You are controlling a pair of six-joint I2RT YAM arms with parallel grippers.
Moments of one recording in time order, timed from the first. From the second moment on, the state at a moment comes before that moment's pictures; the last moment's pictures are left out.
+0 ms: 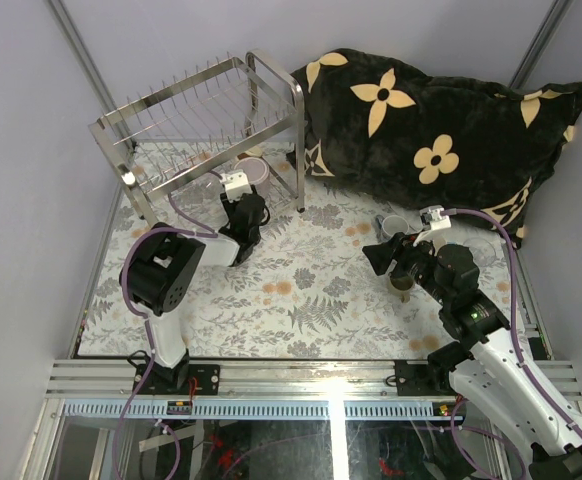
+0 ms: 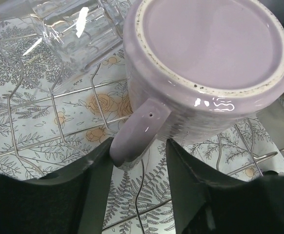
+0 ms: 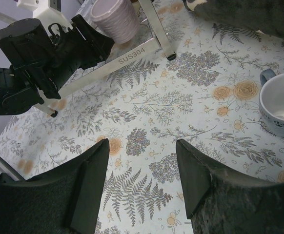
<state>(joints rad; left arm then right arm) -0.46 1.87 0.87 0.62 -0.68 -0.40 0.46 0.60 0.53 -0.13 -0.12 0.46</state>
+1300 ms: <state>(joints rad) -0.50 1.83 1.05 0.20 -0.67 -0.47 0.46 0.58 0.53 -0.14 -0.11 0.46</state>
